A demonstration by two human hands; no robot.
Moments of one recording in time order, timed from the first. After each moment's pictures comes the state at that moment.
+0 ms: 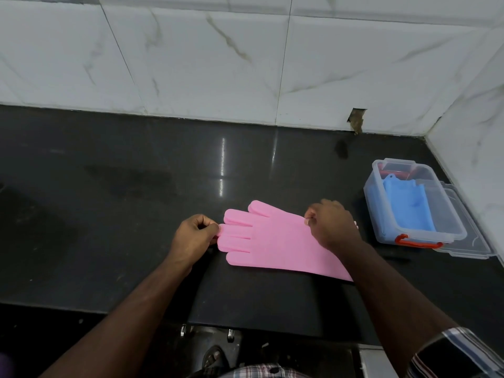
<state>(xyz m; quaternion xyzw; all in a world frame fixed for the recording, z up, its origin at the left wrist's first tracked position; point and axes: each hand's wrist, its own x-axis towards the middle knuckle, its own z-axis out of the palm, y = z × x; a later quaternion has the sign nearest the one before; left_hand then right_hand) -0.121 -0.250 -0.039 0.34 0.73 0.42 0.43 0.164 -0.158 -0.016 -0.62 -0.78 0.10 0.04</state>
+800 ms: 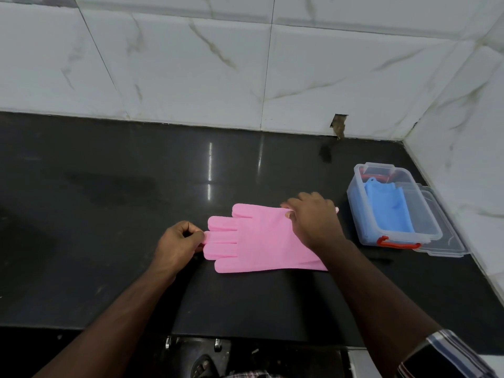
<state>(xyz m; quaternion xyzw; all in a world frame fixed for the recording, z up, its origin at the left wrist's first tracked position) -0.122 -0.249 -0.040 0.35 0.74 0.39 0.42 0.154 -0.160 0.008 -0.56 -0.82 0.02 0.06</state>
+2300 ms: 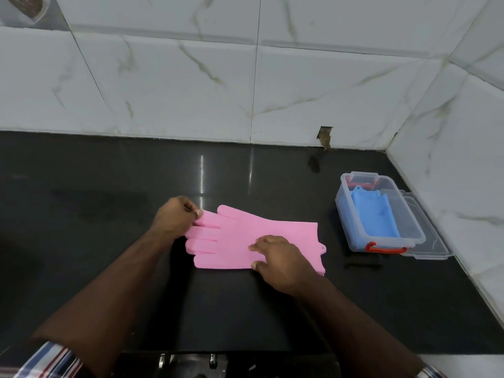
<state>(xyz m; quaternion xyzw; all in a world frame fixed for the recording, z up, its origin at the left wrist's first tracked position) -0.137 -0.167 -0.007 0.49 0.78 0.26 0.29 0.128 -0.214 -0.006 -0.52 -0.83 0.22 0.01</state>
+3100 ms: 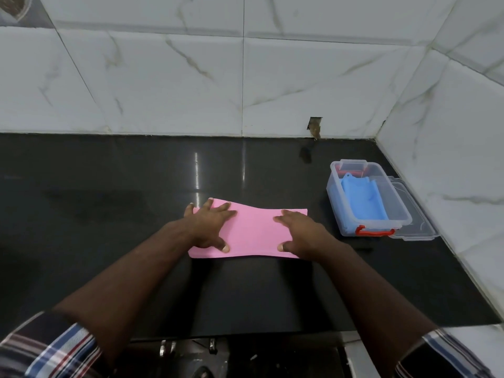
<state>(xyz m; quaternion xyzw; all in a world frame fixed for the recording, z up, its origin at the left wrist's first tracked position) -0.076 -0.175 0.001 0.77 0.59 -0.18 0.18 0.178 -0.184 0.014 -0.58 -0.78 0.22 -0.11</state>
